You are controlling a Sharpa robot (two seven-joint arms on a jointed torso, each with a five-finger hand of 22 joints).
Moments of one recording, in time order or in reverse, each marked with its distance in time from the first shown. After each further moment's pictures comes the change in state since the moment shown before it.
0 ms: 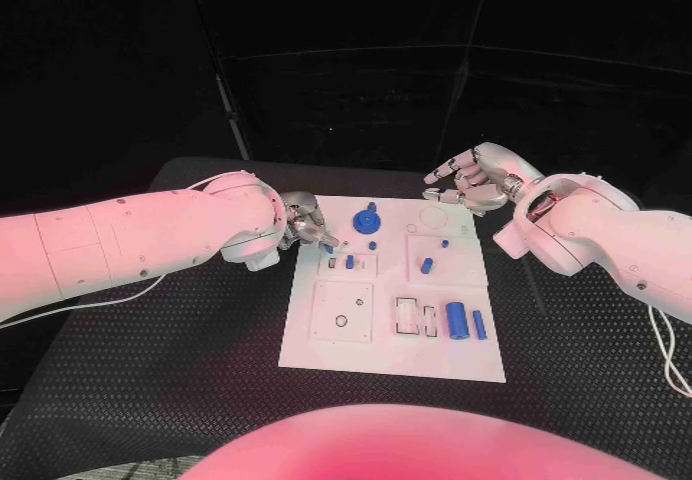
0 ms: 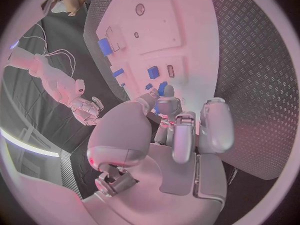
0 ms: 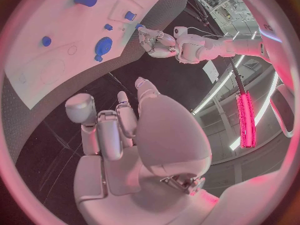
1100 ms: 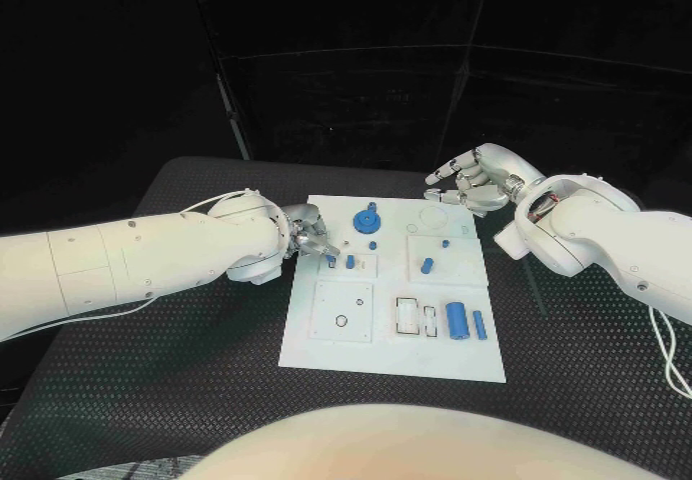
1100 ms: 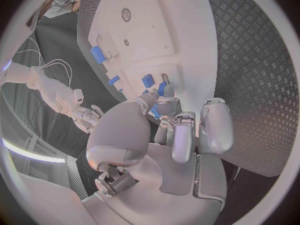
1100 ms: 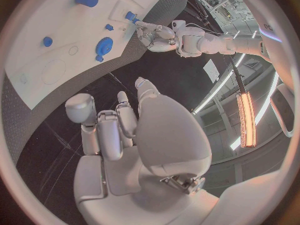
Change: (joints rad) left arm -0.055 -0.004 -0.002 0.017 -0.106 -0.063 0.011; left_hand -0.018 -0.016 0.032 -0.015 0.002 -0.002 0.002 0.004 0.002 0.007 -0.003 0.004 0.001 0.003 -0.003 0.000 0.000 0.000 0.003 -0.003 0.006 0.003; right arm 0.000 0.003 -0.001 -0.004 0.003 0.000 0.000; right_hand 0.000 0.000 0.000 0.000 0.000 0.000 0.000 0.000 0.000 0.000 0.000 0.000 0.000 0.000 0.000 0.000 0.000 0.000 0.000 0.000 0.000 0.000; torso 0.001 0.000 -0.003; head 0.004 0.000
